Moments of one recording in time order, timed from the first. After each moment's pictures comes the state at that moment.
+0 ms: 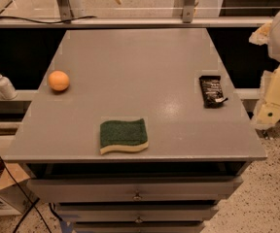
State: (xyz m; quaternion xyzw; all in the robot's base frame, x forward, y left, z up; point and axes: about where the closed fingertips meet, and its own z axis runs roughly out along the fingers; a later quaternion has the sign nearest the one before) arm 0.438 -0.217 0.976 -0.60 0.78 -0.03 0.16
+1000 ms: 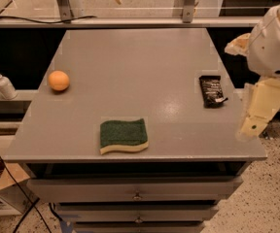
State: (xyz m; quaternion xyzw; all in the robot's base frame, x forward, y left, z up) arm 0.429 -0.182 0.961 -0.65 0.74 0.00 0.17
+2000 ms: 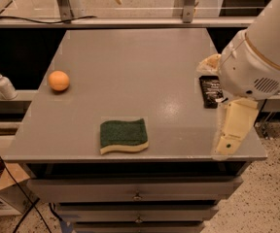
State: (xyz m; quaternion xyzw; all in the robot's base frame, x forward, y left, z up) arm 0.408 -0.131 0.934 -0.68 0.71 0.07 0.17
